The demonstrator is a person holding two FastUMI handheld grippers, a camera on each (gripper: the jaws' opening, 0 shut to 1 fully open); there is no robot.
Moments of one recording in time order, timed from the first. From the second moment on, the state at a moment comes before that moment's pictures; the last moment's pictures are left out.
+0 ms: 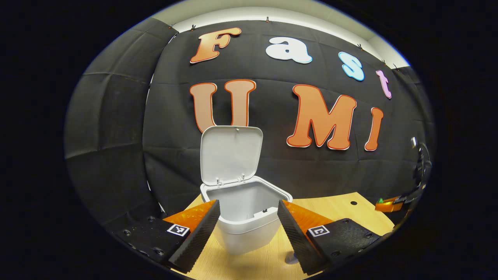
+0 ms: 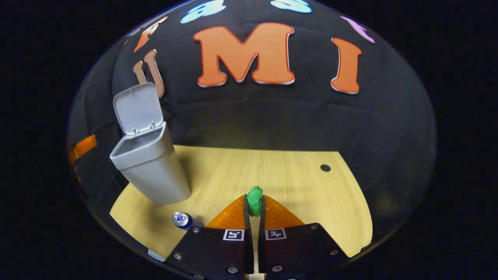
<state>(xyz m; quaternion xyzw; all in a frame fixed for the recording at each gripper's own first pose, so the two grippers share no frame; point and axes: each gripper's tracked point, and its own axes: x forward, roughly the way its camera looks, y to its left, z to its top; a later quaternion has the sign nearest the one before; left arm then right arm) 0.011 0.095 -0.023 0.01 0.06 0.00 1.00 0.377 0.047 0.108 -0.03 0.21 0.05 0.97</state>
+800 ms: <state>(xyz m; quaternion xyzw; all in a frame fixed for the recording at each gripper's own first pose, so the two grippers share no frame) -0.027 0.131 -0.027 0.01 0.07 0.03 1.00 0.386 0.218 0.330 -0.08 0.00 0.23 0.97</state>
